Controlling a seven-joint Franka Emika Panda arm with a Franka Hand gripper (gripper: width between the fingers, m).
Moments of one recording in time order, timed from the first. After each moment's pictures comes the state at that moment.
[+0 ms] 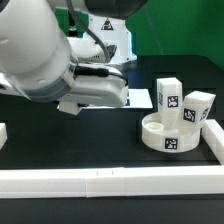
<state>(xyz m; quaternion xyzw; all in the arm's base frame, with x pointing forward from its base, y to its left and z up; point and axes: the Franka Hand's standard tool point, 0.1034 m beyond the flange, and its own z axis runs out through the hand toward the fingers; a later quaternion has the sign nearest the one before) 0.521 -0.095 0.062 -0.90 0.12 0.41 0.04</state>
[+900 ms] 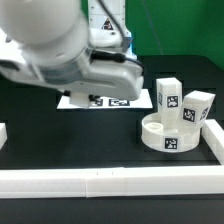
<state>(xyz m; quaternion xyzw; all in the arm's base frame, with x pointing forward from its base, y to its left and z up) 0.536 -0.061 0.084 -0.92 0.16 0.36 0.01</state>
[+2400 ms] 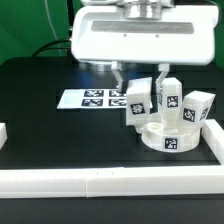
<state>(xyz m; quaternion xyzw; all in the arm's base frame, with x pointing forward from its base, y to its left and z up) 0.576 0.026 0.102 -0.98 0.08 -0.19 -0.03</state>
